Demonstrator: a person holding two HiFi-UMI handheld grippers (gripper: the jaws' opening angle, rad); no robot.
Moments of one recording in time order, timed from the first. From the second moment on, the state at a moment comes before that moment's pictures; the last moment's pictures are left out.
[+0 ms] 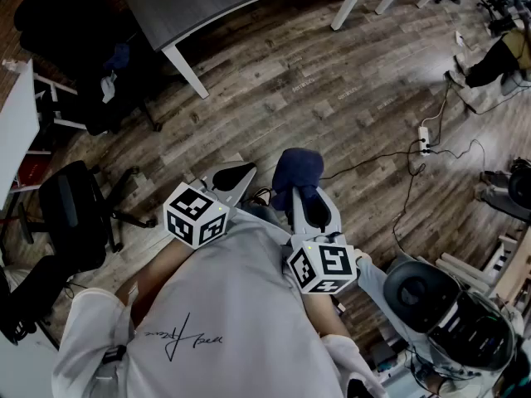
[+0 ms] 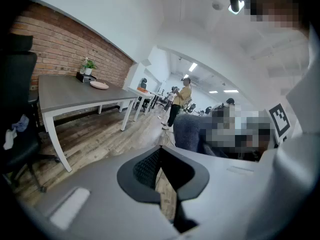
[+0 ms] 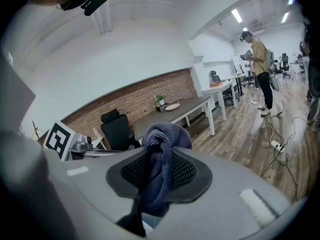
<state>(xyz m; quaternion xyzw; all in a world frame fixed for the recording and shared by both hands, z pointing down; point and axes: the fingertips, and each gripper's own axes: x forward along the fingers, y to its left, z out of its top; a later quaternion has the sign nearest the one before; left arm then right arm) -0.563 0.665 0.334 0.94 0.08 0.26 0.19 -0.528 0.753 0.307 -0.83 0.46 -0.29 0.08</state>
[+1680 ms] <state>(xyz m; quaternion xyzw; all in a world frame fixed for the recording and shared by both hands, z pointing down) -0.404 0.463 0.316 0.96 0.01 0.21 0.20 -0.379 0.555 0.298 -0.79 0.52 -0.32 0.03</state>
